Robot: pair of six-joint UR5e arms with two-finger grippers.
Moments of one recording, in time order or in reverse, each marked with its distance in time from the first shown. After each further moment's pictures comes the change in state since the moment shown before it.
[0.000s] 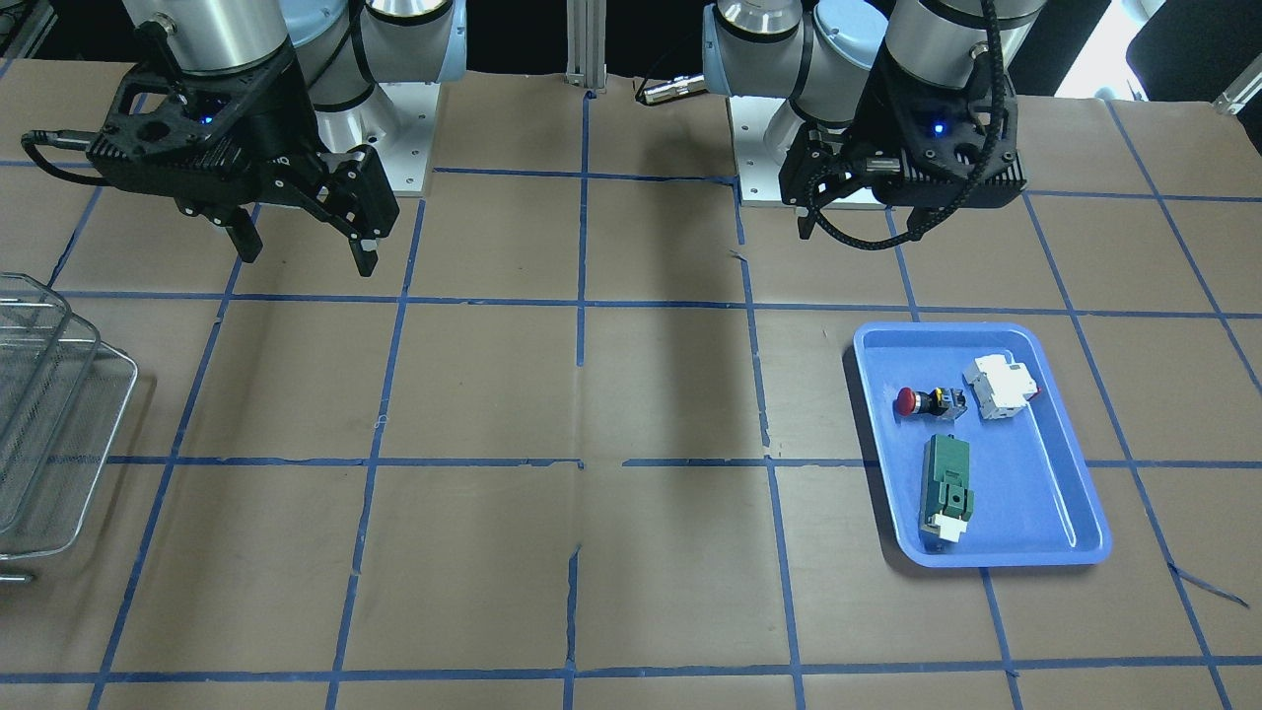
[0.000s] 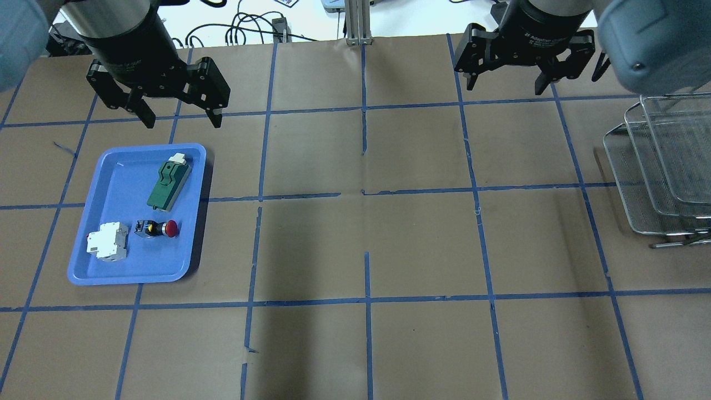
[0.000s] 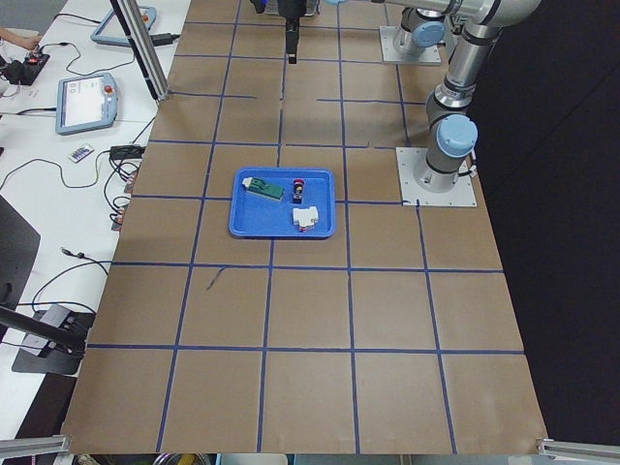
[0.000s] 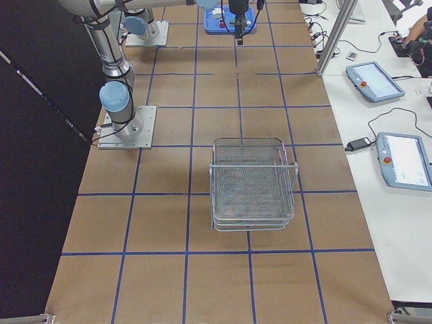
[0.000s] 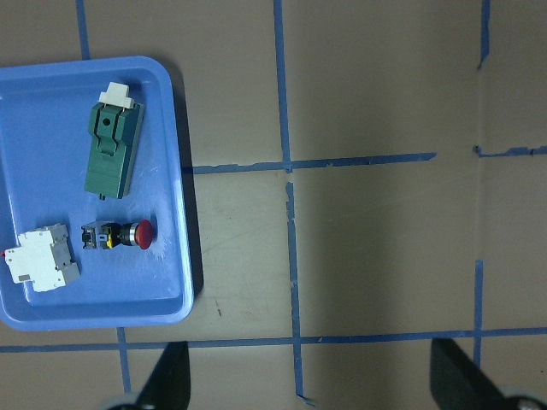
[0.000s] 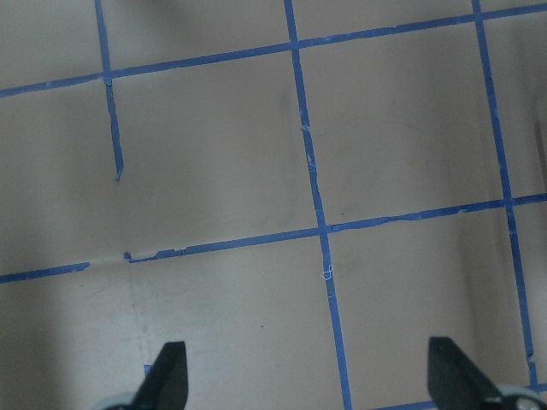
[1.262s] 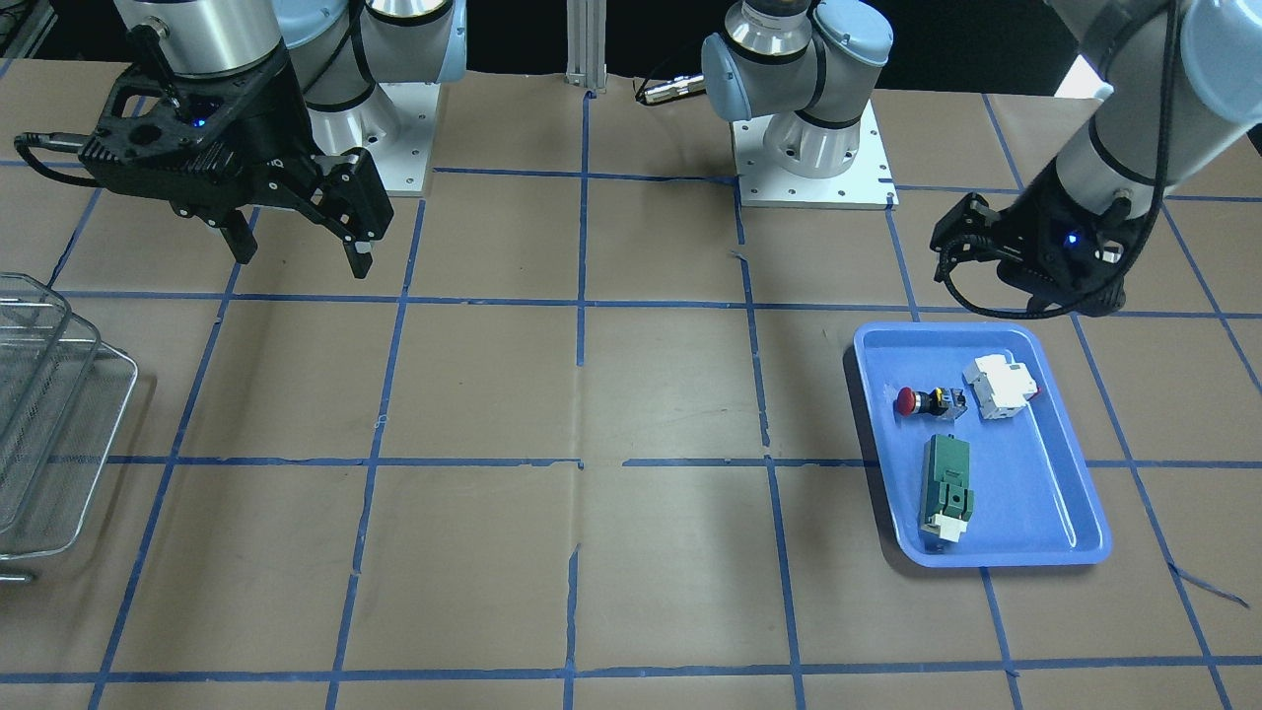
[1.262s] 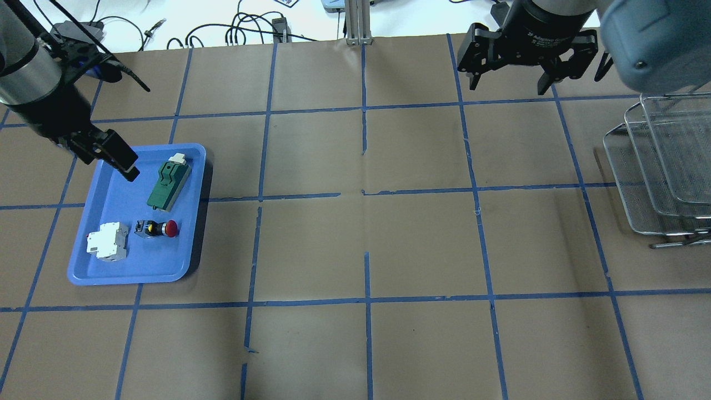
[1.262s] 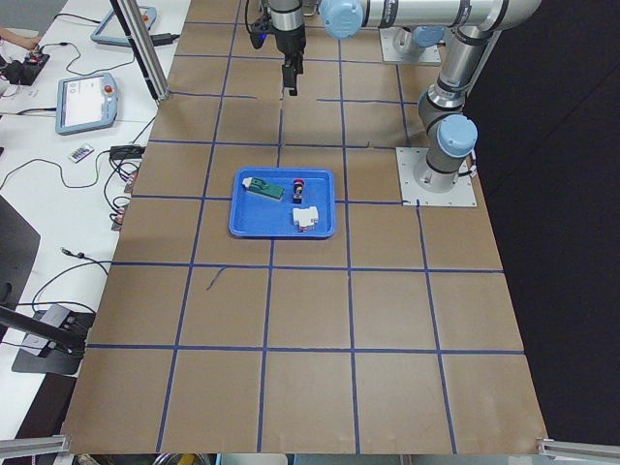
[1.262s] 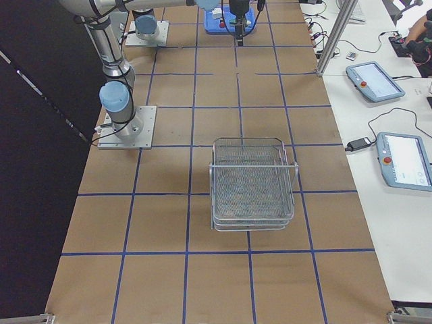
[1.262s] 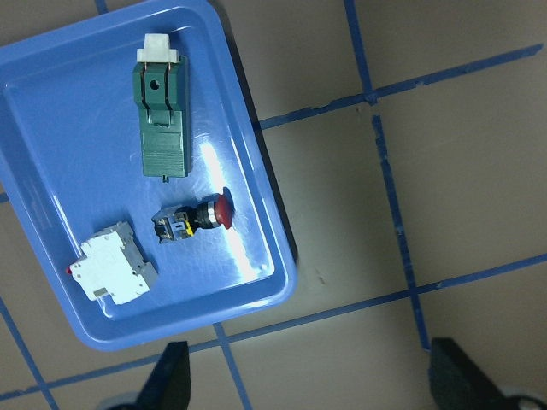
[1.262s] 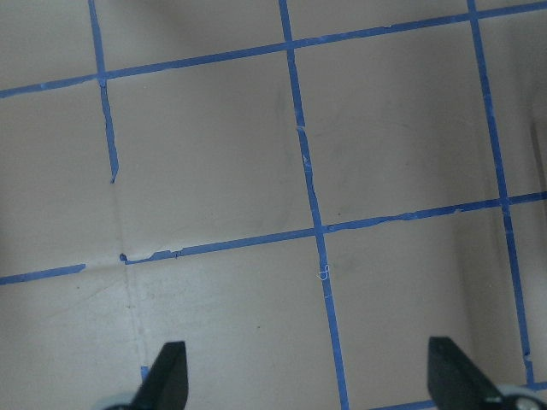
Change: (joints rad) left arm 0.367 0.006 -0.275 0.177 0.003 0.860; right arm -0.007 0.002 0.000 0.001 -0.002 -0.001
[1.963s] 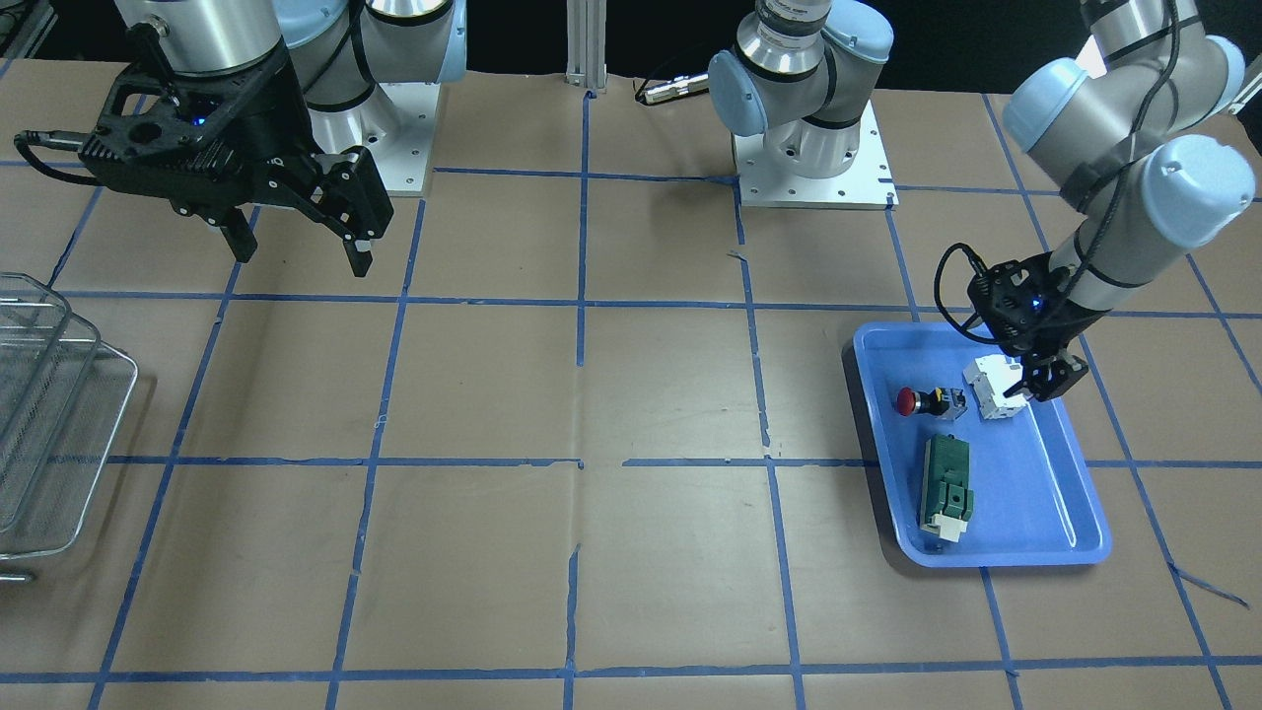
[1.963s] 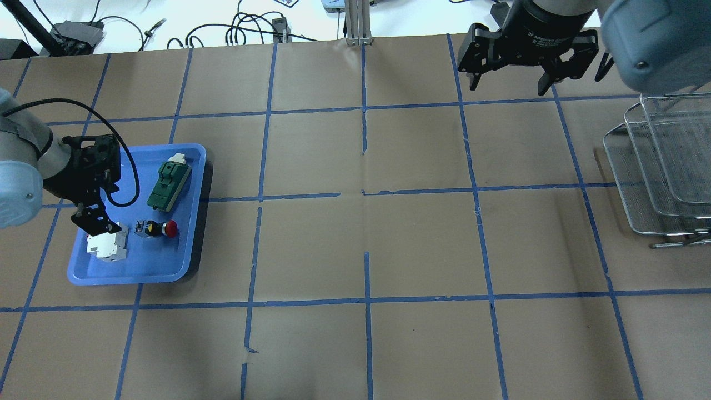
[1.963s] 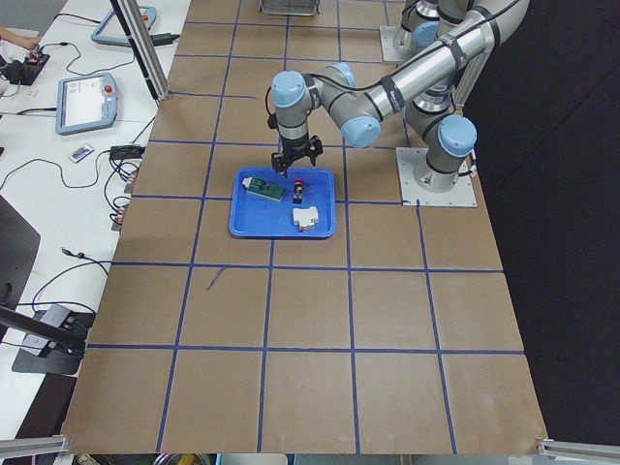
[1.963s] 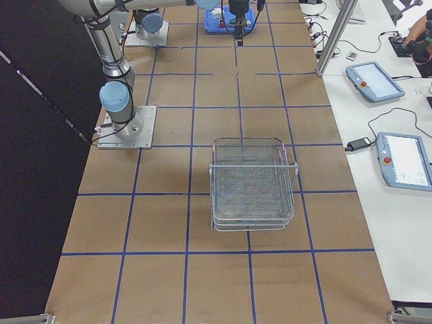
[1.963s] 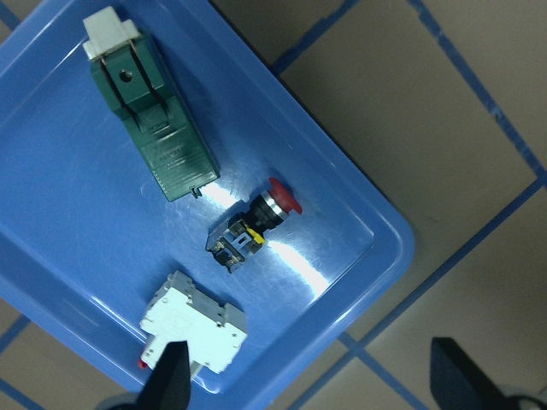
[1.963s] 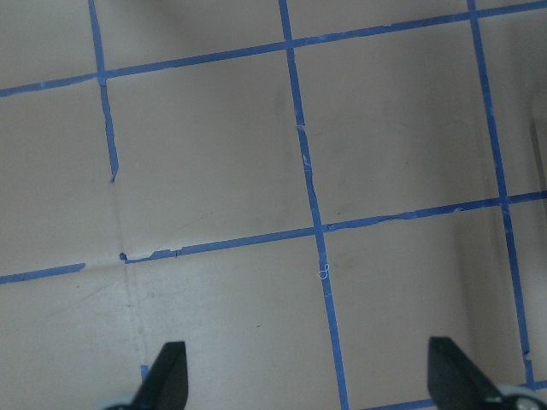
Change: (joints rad) left arm 0.151 -0.089 -0.297 0.460 -0.024 0.987; right arm 0.000 -0.001 0.000 0.003 0.000 0.000
